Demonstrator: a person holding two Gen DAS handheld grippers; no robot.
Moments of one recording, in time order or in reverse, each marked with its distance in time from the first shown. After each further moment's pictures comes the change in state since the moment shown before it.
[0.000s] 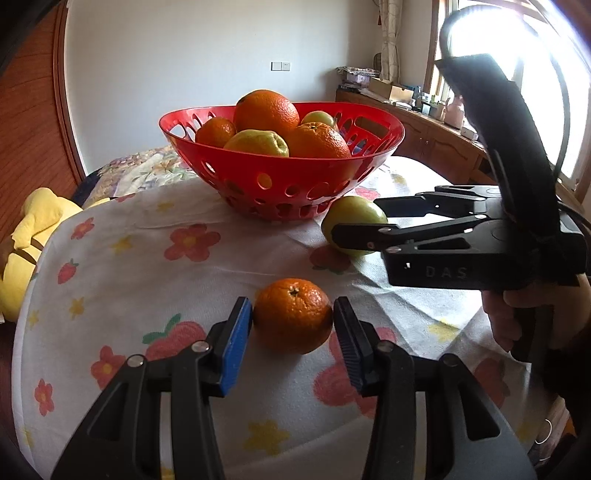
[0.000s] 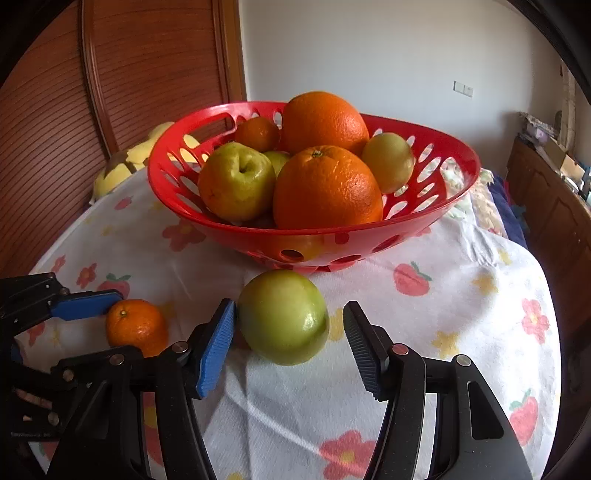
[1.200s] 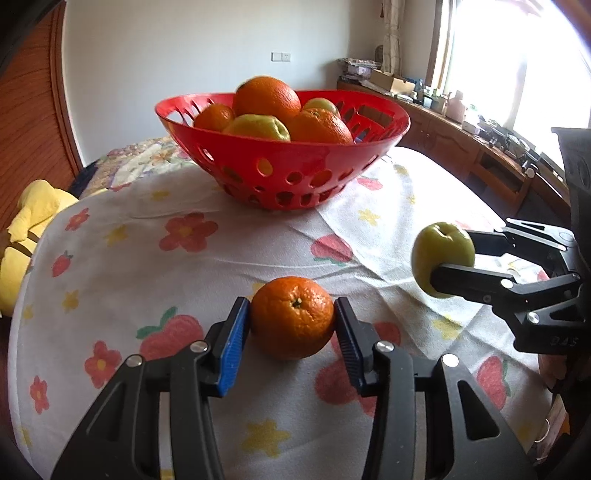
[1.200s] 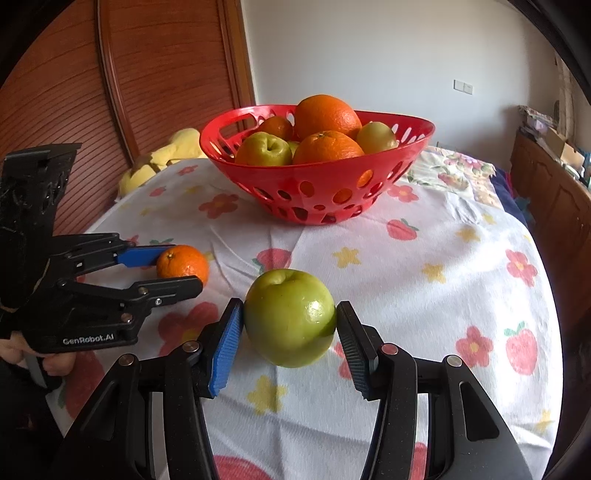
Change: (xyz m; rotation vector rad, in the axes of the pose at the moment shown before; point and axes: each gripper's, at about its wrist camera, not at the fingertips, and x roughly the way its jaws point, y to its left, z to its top) left arm 0.007 0.005 0.002 -0.009 0.028 0.000; right arm -0.059 0.002 -0.048 0.030 -0.043 0.046
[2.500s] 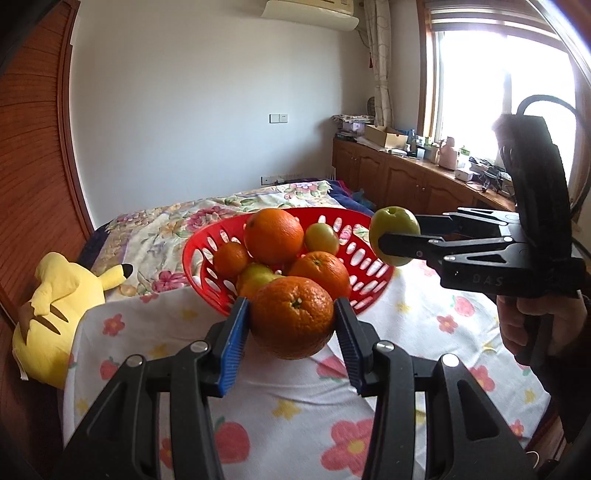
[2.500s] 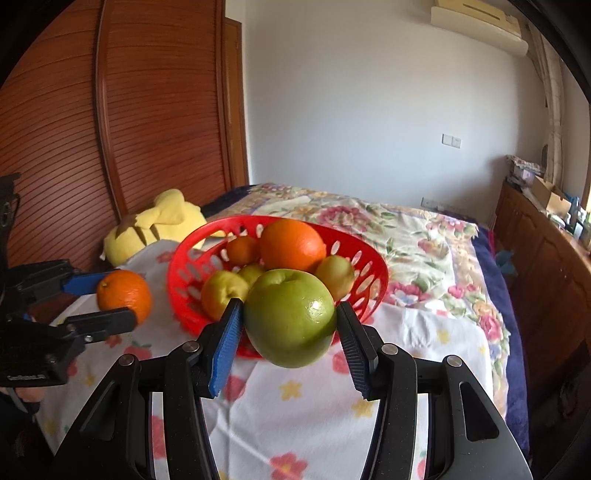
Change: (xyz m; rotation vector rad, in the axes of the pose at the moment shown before) left arm -0.055 0.010 0.085 0.045 -0.214 0.013; right arm -0.027 -0.031 0.104 -0.053 -0.179 -0.062
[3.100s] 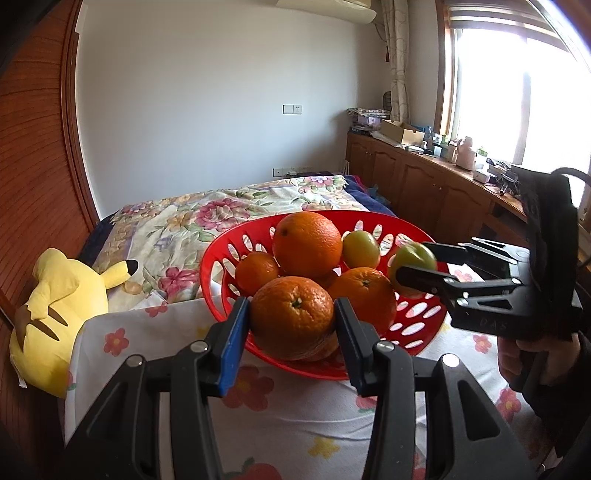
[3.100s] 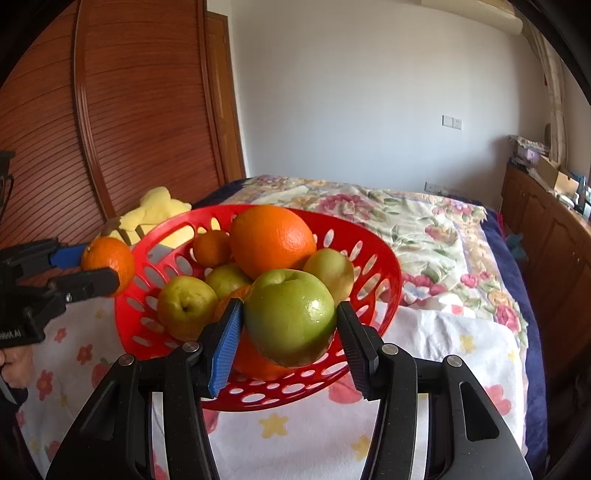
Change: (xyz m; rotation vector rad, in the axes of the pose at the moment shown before) left arm 0.042 0.030 0.017 -0.031 0.032 0.029; right arm 0.055 -0.019 -0.007 0.046 0.006 0.012
